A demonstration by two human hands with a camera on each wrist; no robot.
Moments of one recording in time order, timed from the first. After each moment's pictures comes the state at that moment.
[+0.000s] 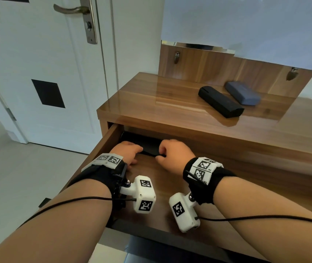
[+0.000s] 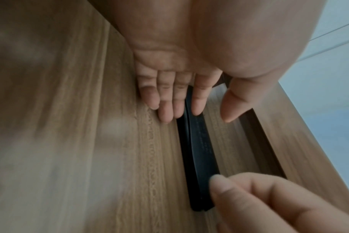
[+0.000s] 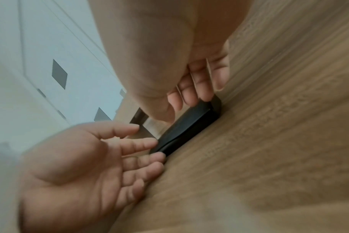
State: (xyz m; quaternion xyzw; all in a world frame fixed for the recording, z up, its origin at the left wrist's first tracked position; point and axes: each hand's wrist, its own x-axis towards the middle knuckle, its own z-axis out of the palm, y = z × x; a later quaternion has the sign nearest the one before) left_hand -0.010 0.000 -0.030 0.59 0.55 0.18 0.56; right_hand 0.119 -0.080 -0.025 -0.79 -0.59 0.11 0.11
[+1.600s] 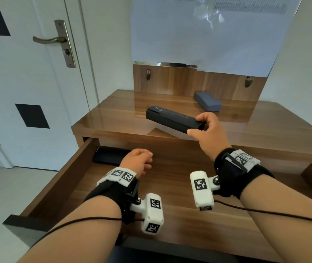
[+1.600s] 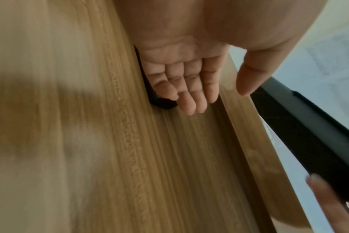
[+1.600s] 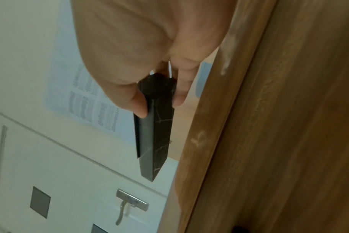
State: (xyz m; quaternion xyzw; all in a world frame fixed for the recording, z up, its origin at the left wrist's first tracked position) left_hand 0.053 -0.077 -0.017 0.60 0.43 0.25 0.62; right_hand 0.226 -0.178 0.029 -0.72 -0.42 0.06 0.55
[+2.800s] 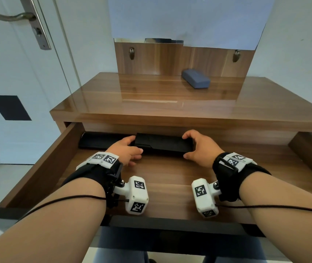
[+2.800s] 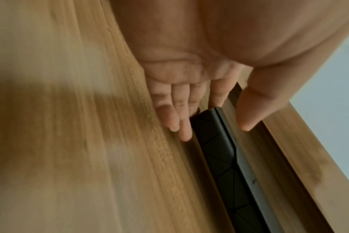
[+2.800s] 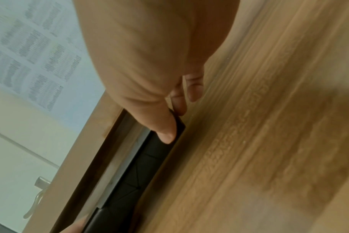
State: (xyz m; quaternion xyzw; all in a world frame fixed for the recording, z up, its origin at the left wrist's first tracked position) left_hand 0.048 -0.060 -0.044 0.68 0.40 0.13 0.61; right_hand 0.231 -0.214 -0.037 -0.84 -0.45 0.14 0.28
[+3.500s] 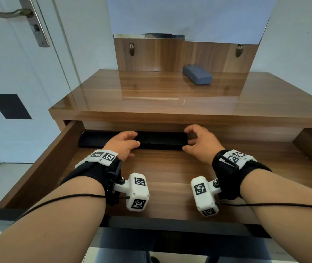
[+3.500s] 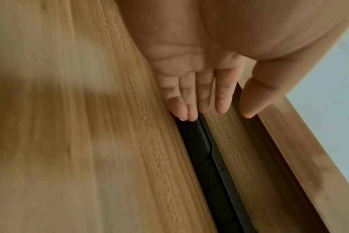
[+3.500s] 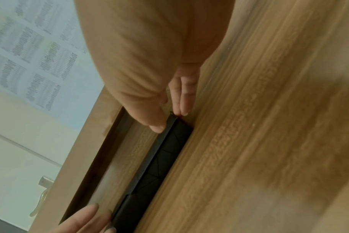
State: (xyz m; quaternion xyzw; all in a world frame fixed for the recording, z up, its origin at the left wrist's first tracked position) left_hand 0.047 -0.055 -0.043 0.71 0.40 0.21 0.54; right_hand 0.228 -0.206 -0.040 -0.83 -0.41 0.14 0.35
